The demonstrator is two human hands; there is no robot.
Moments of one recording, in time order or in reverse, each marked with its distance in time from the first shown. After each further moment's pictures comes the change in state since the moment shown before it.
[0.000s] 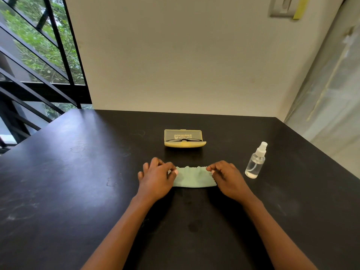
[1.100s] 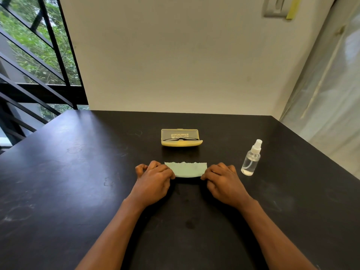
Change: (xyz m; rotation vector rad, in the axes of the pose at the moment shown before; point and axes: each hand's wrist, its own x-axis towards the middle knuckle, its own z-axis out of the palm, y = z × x) left_hand -0.005 -0.020 0.005 0.185 -0.005 0.374; right_hand -0.014 0.009 0.005 -0.447 0.048 -0.361
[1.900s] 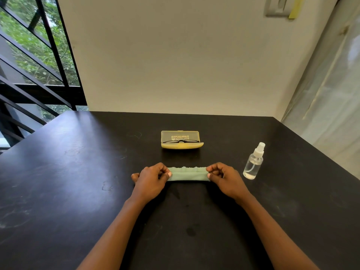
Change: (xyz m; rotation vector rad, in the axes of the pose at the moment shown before) left_hand 0.017 -0.003 0.003 -0.340 0.044 -0.355; right_hand 0.021 0.010 0.006 0.724 -0.031 0.537
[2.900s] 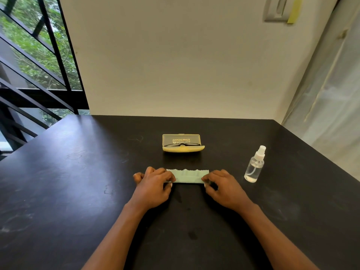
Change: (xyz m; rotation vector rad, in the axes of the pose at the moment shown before) left_hand -0.003 -0.007 -0.002 0.225 -0.077 0.251; right_hand -0.007 0.004 0.005 -0.493 -0.045 -0.405
